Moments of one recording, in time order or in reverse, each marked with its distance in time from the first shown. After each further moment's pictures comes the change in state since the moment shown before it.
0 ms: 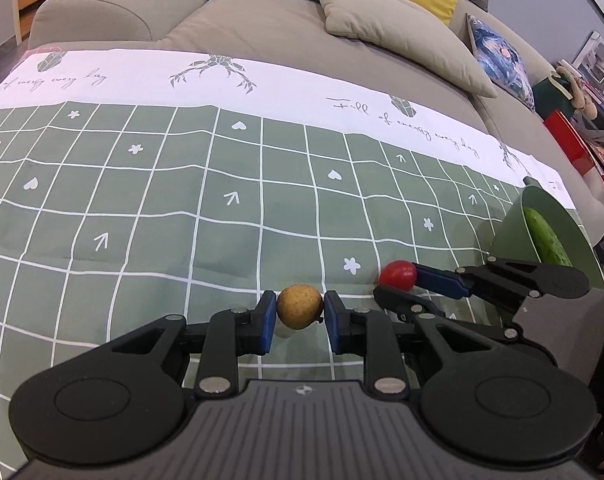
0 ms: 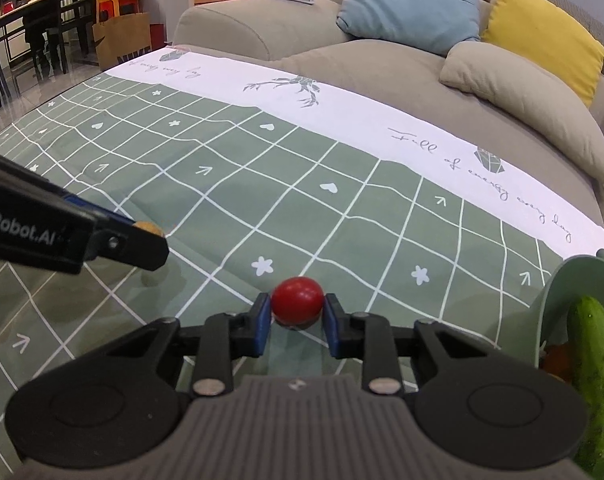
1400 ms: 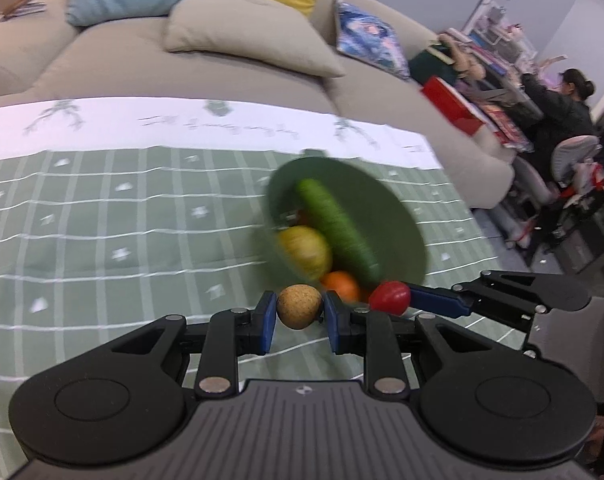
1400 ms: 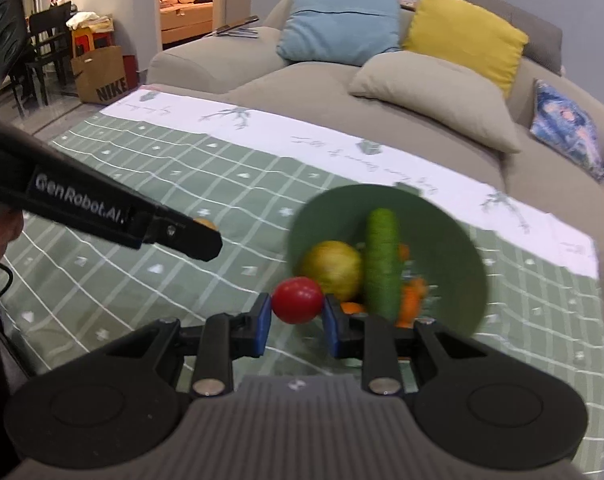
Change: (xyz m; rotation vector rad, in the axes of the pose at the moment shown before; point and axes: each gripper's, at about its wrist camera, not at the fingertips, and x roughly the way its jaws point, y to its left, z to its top) left arm -0.057 -0.160 -0.016 0.165 0.008 -0.247; right arm -0.198 -0.084 -0.073 0.082 -0.037 -0.064
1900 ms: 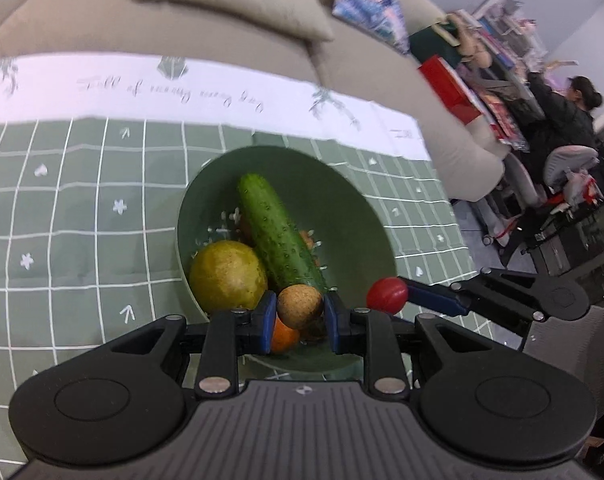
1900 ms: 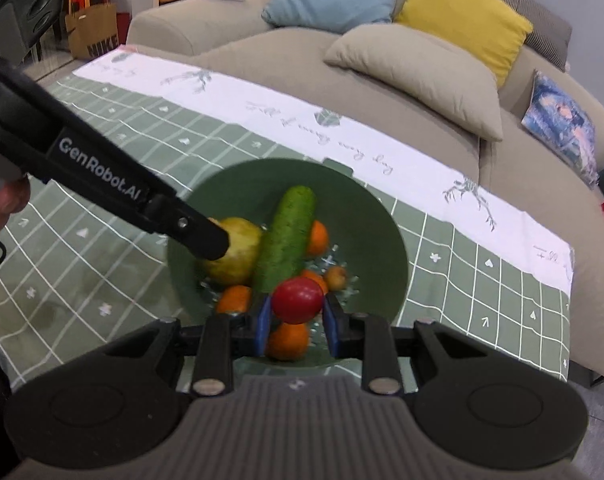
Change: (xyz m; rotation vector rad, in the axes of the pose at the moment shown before) left arm 0.080 -0.023 0.044 -0.116 0.142 -0.060; right arm 0.031 -0.078 0.016 -0.077 0.126 -0.015
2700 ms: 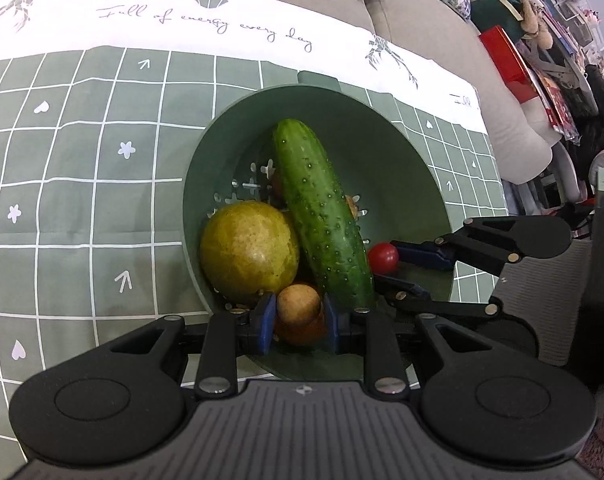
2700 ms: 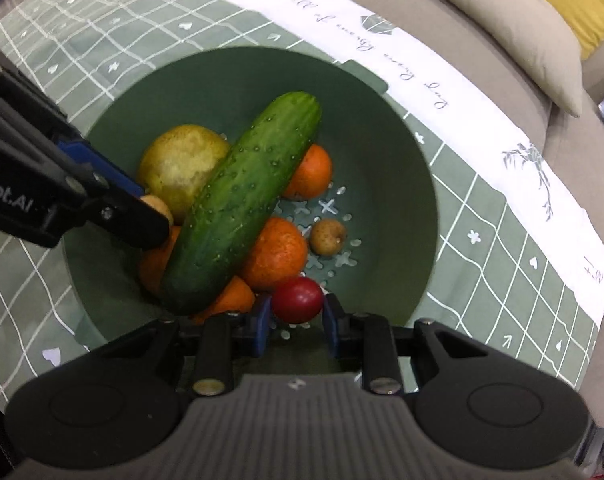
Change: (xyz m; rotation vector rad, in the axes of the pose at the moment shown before) left arm 0.044 0.010 0.006 -0.111 0.159 0.097; right arm 0.093 -0.026 0.011 -0.216 0.291 0.095
